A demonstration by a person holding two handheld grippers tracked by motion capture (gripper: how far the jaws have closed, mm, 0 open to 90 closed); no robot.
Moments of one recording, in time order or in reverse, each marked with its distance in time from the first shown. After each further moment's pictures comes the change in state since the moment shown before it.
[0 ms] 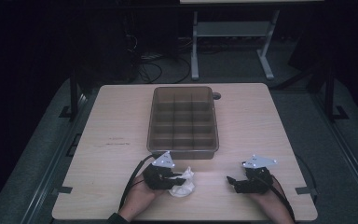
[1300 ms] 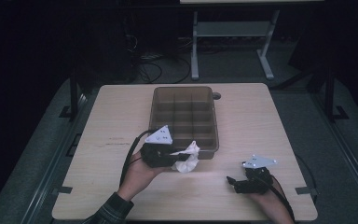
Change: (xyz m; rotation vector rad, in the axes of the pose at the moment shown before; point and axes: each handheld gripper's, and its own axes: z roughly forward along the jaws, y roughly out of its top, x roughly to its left) left arm 0.009 0.070 -0.047 -0.161 0.018 0.098; right arm 0.001 0.000 0.000 0.003 0.002 0.005
